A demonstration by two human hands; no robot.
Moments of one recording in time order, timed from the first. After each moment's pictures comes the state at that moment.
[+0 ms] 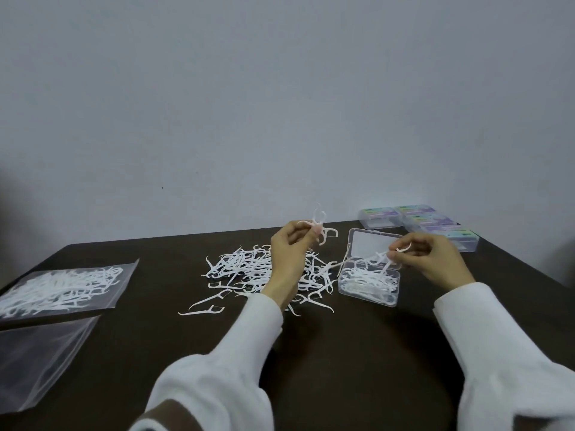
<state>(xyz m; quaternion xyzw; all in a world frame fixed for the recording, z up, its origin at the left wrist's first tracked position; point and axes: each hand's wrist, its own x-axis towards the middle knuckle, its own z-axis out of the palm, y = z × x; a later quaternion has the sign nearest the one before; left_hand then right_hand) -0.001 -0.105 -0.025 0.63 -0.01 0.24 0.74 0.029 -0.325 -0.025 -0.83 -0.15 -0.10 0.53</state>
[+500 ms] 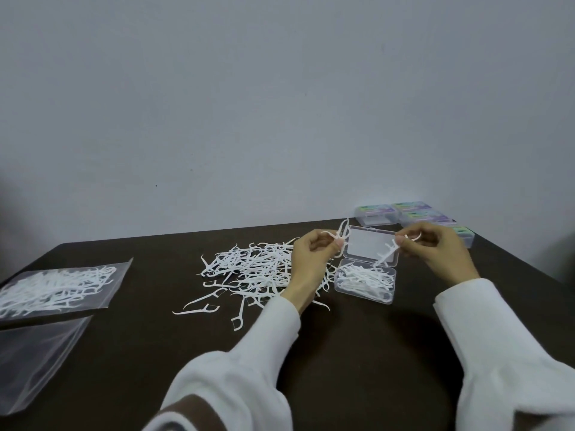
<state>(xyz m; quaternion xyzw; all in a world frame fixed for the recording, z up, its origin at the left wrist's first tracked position) 0.008 -0.134 -0.041 0.68 -0.02 0.18 0.71 0.034 -0.335 -0.025 -0.80 -0.13 -0.15 0.56</state>
